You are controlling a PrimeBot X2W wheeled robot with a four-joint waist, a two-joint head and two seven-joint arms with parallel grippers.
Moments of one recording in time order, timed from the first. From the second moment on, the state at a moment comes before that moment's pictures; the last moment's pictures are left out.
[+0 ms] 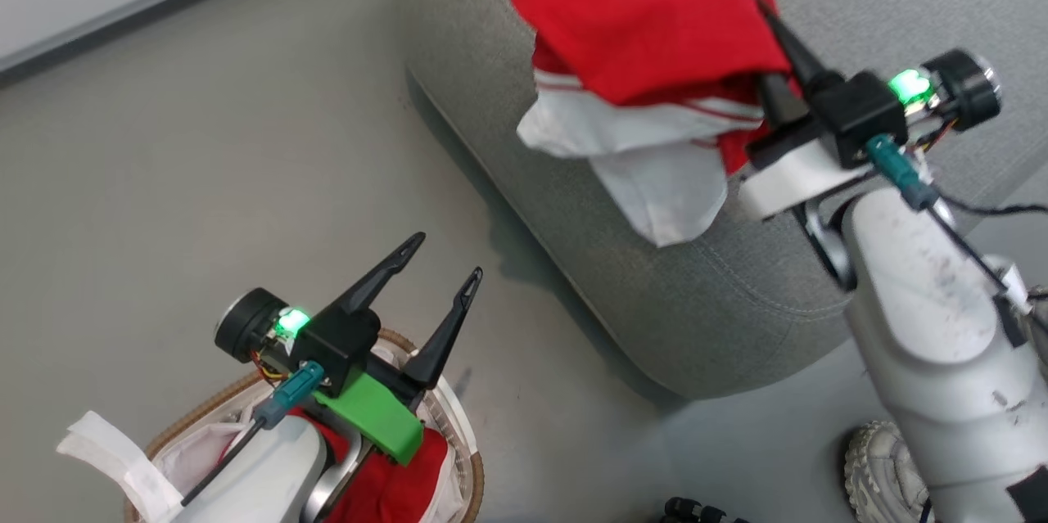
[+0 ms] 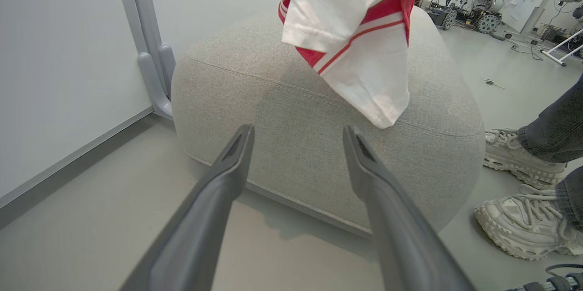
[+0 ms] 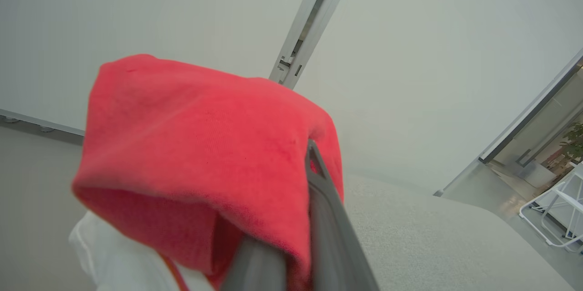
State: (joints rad) left arm -0.38 0.35 -0.68 0.23 -0.37 -0.13 -0.26; right arm -0.67 -0.12 0.21 0.30 -0.09 0.13 -0.26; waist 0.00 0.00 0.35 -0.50
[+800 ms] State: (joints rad) left arm -0.52 0.47 -0.70 0.11 -0.42 -0.13 -0.26; right arm -1.16 -0.26 -0.33 0.47 -0.44 0.13 -0.13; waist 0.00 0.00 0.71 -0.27
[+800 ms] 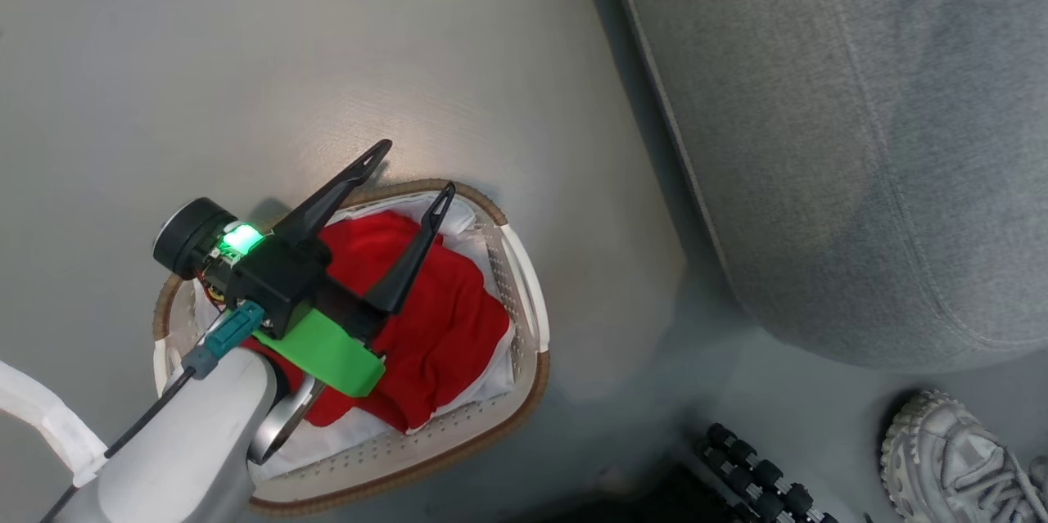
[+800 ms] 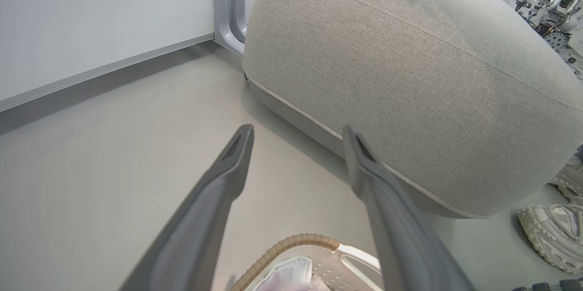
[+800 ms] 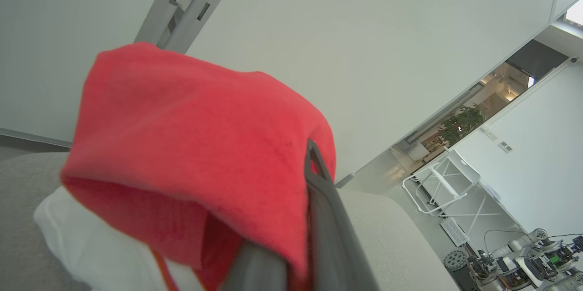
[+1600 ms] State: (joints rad) left arm -0.42 0.40 -0.50 0.22 -0.40 -0.13 -0.26; right arm -0.67 -0.08 -0.35 0.43 -0.33 0.13 -0.26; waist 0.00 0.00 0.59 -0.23
